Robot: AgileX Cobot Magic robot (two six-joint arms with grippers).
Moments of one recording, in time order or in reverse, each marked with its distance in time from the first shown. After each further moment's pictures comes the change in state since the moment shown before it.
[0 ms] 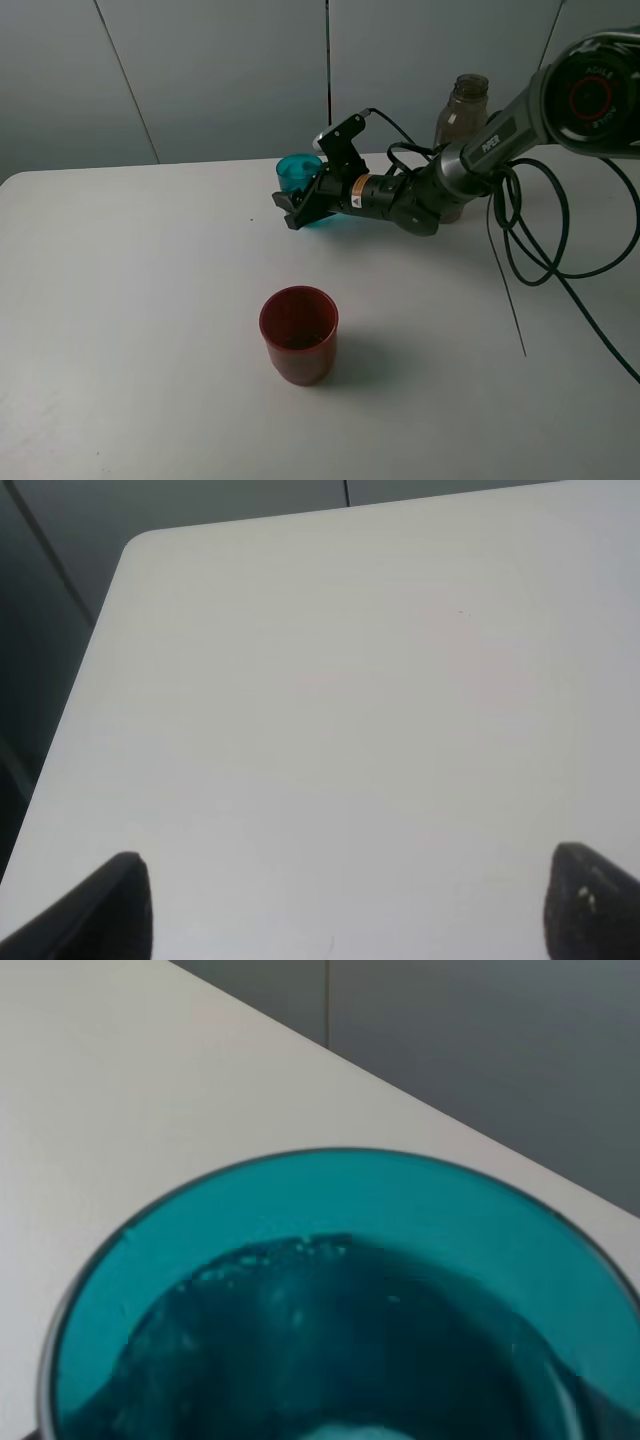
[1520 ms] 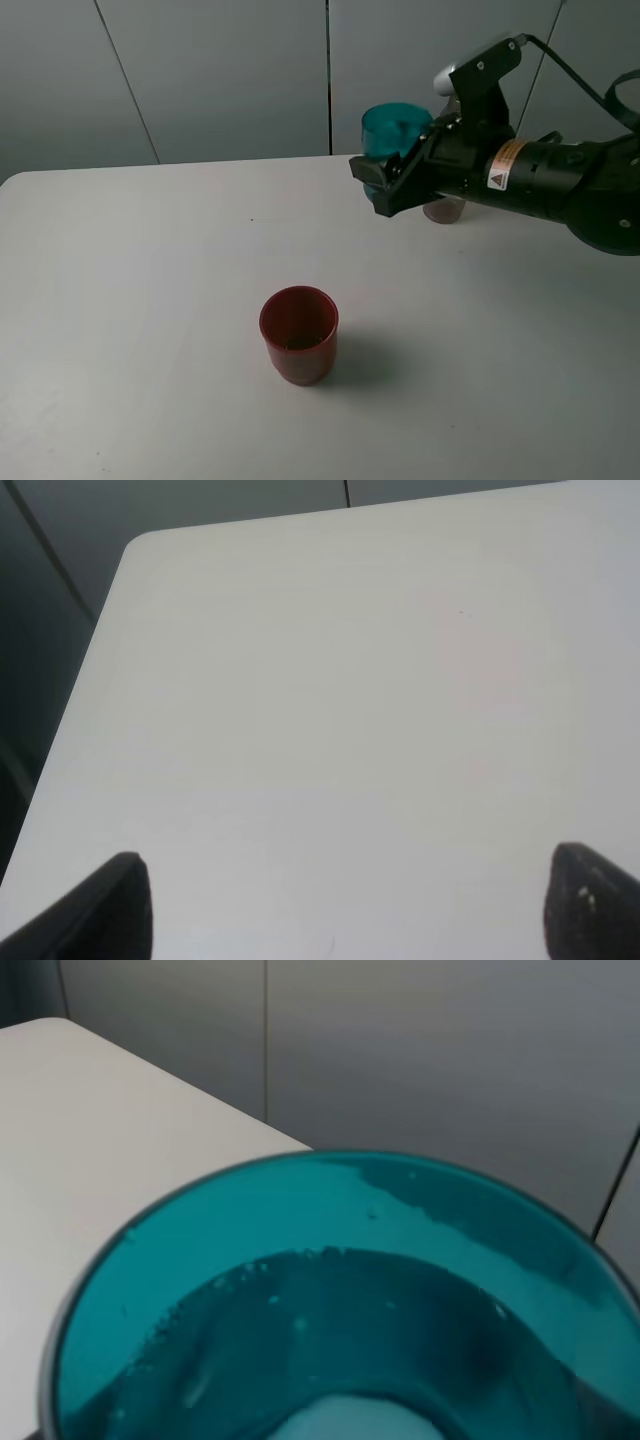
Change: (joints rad) left arm 0.000 0.000 0.000 0.000 0.000 0.000; right arm -0.046 -0.823 0.760 0.138 0.034 -0.088
